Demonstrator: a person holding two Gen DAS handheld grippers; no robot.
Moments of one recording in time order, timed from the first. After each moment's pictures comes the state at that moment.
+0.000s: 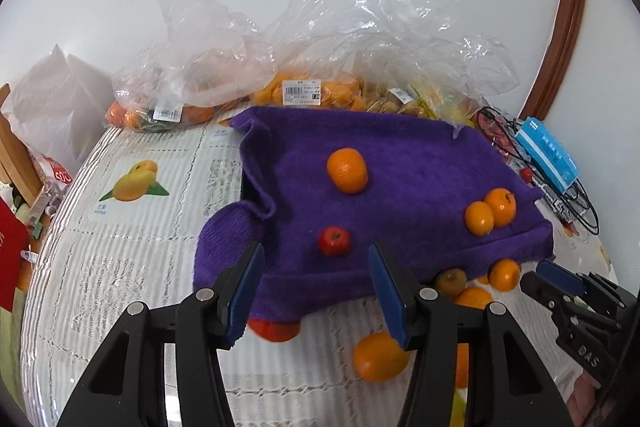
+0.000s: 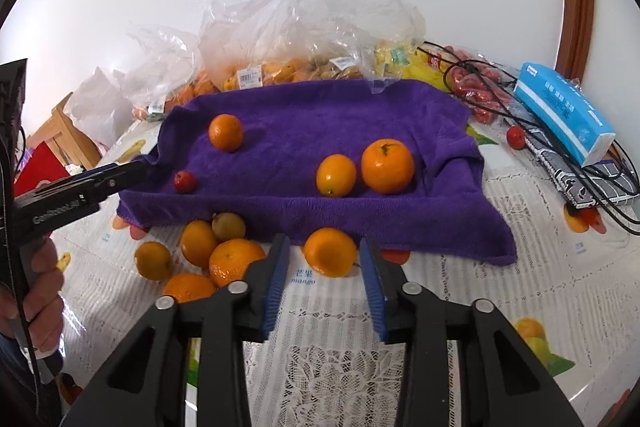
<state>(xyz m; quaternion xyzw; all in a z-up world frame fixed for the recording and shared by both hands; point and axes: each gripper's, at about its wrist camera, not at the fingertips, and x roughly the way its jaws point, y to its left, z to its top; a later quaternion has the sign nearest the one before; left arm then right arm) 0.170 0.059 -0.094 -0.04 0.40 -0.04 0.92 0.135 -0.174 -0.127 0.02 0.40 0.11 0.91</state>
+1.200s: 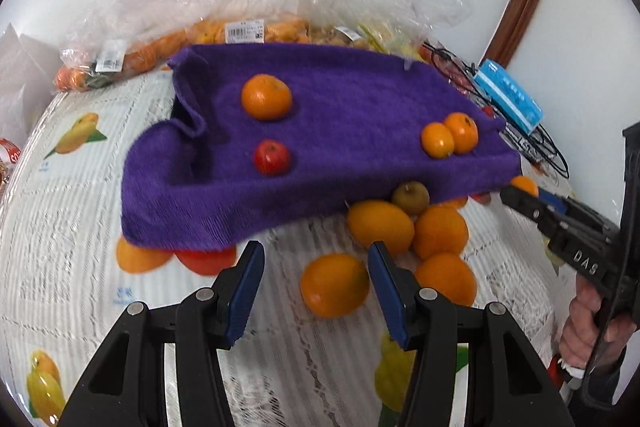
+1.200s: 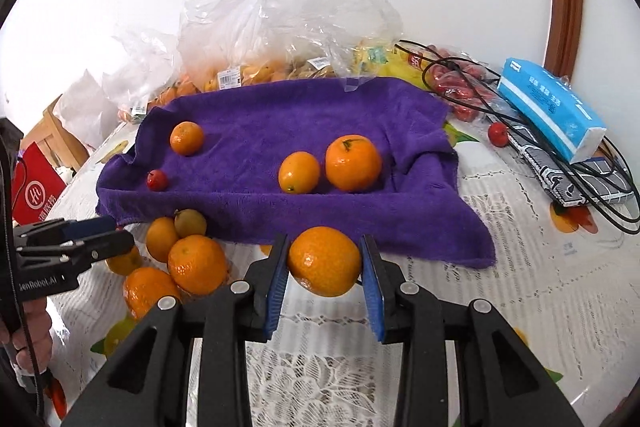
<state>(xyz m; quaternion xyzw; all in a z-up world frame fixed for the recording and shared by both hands) 0.148 0.033 -0.134 -0.03 0.46 -0.12 0.88 0.136 -0.198 -0.137 0.02 0.38 0.10 0.92</state>
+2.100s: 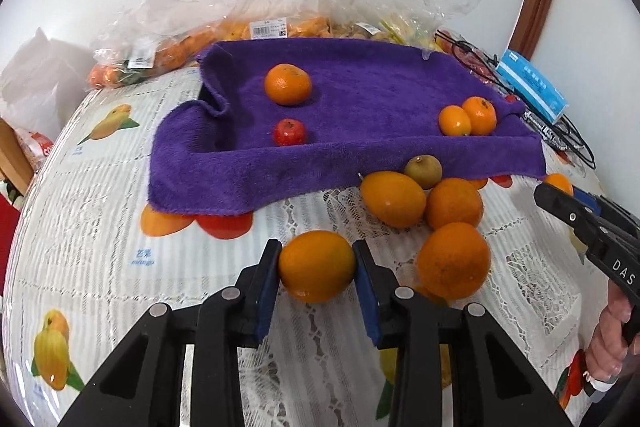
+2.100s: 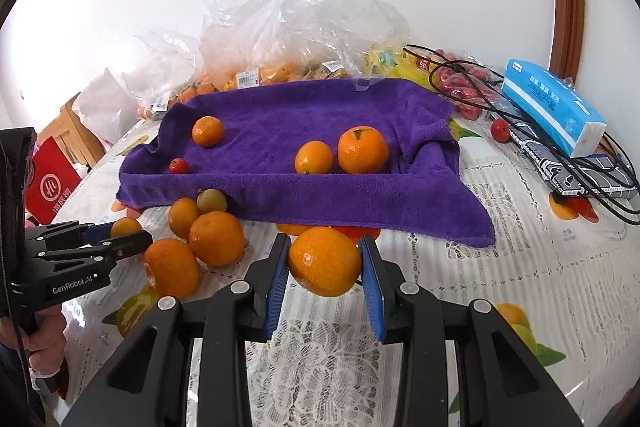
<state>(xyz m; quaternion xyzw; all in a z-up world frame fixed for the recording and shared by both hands) 0.122 0.030 -0.134 -0.01 0.44 -0.06 0.89 0.111 -0.203 -0.136 0.03 0.37 0.13 0.92</state>
